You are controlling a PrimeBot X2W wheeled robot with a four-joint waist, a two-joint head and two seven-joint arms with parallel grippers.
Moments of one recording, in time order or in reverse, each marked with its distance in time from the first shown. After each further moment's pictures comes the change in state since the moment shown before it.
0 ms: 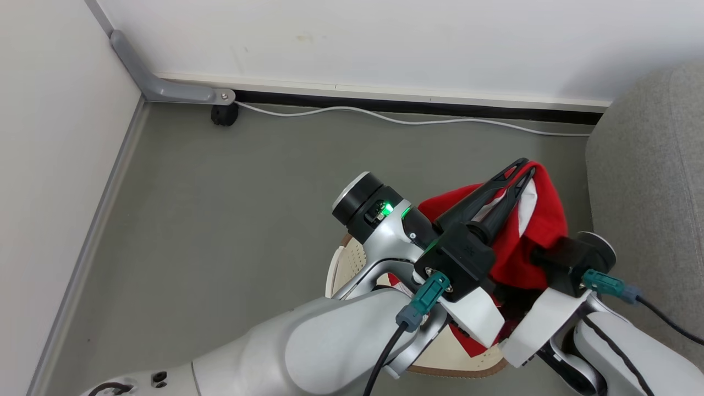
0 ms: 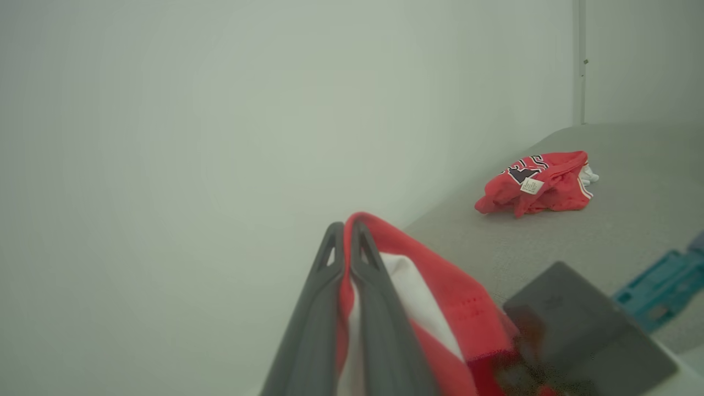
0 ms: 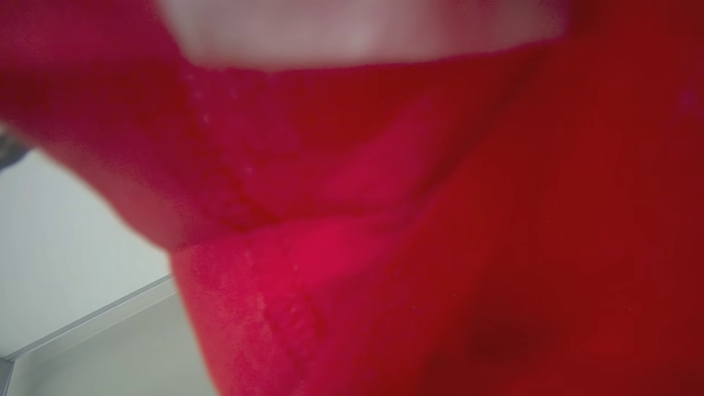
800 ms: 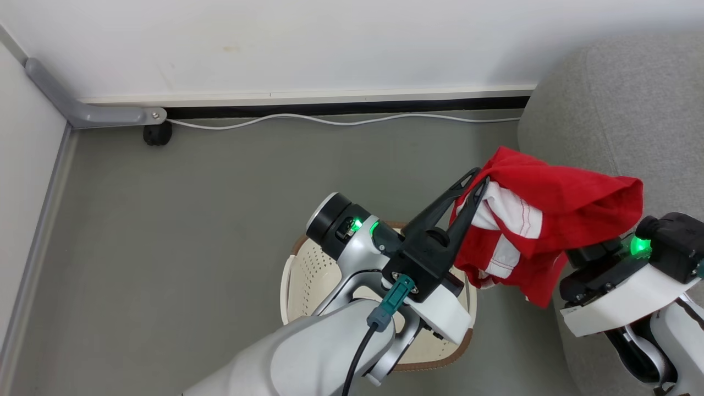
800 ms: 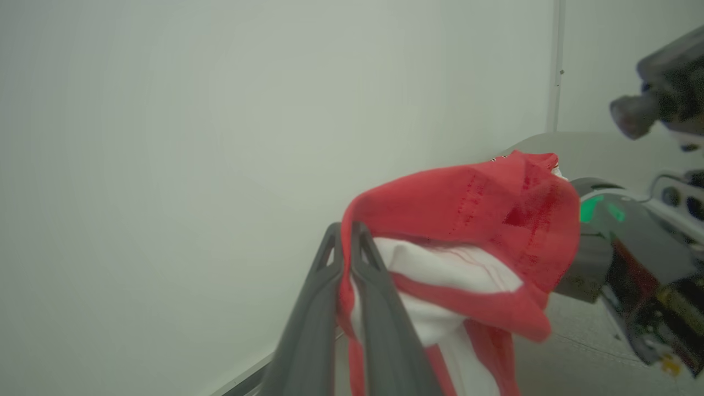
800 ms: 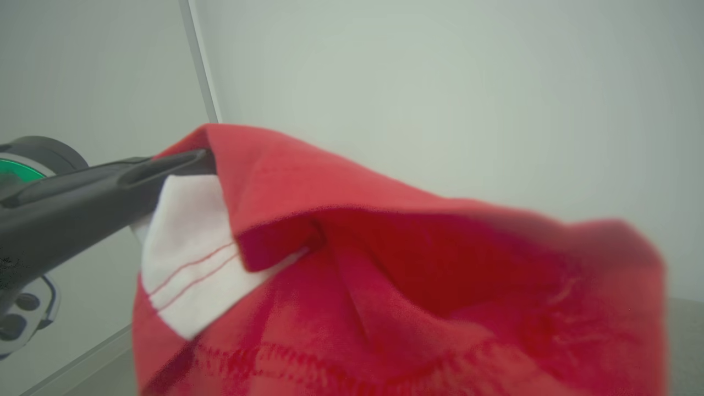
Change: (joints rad) left arm 0.120 -0.001 0.110 0.048 0.067 -0.026 -0.008; right arm 0.145 -0.044 -0.335 -0.171 -0.010 0.000 0.000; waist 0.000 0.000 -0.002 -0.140
